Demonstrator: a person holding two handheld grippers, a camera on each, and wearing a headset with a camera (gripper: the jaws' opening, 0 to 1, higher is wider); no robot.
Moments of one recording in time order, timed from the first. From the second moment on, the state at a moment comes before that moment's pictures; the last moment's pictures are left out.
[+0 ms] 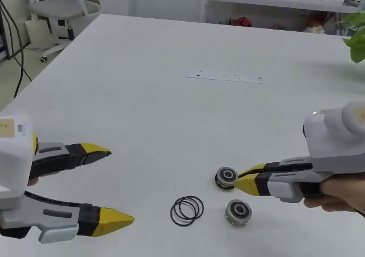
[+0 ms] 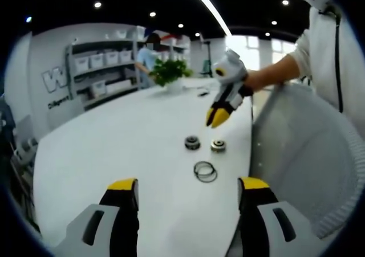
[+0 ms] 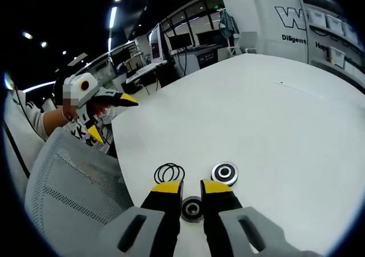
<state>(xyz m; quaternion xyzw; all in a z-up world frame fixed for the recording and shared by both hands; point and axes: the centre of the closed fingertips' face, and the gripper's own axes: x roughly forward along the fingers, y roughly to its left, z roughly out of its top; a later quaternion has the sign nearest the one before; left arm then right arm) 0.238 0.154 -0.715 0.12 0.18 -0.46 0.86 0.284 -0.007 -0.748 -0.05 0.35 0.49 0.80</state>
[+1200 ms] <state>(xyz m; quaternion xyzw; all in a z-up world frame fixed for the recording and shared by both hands) 0.278 0.071 -0.684 0.15 0.16 -0.51 0.83 0.303 -0.055 -0.744 -0.03 0.32 0.49 0.81</state>
